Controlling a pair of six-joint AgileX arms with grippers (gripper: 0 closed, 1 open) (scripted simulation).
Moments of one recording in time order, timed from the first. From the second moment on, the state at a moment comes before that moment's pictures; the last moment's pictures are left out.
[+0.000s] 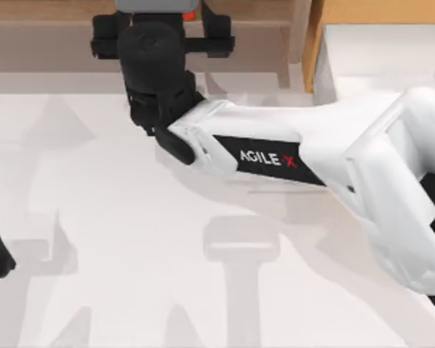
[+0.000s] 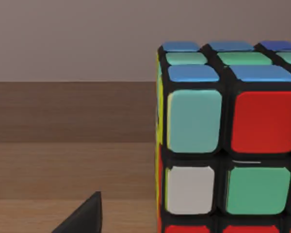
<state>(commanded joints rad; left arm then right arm) 0.00 0.00 0.00 0.00 0.00 0.00 0.80 2.55 1.95 0.59 0.84 0.01</state>
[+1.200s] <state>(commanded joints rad) 0.00 0.00 0.00 0.00 0.00 0.00 0.75 2.66 2.17 0.49 0.79 0.01</state>
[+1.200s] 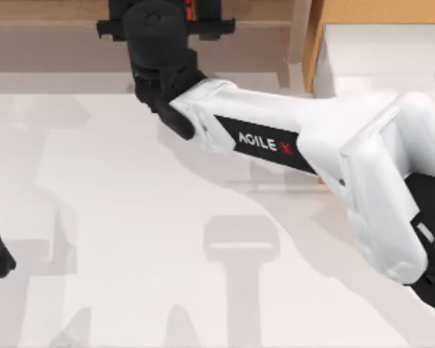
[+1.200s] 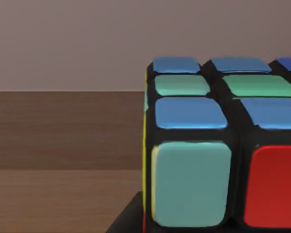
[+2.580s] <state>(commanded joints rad) 0.00 0.00 0.00 0.00 0.00 0.00 0.78 2.56 2.06 0.49 0.81 0.02</state>
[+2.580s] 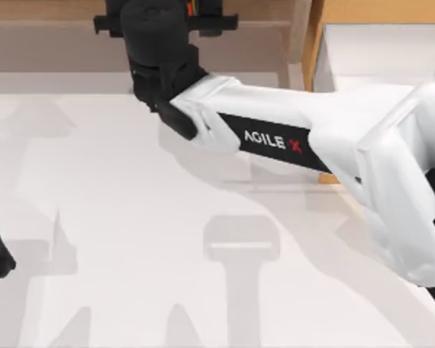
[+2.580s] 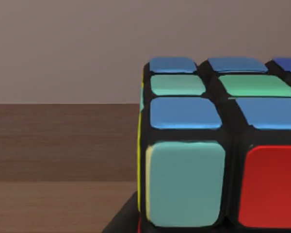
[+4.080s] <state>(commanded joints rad) 0.00 0.00 0.00 0.00 0.00 0.00 0.57 1.99 1.97 -0.90 0.41 0.02</state>
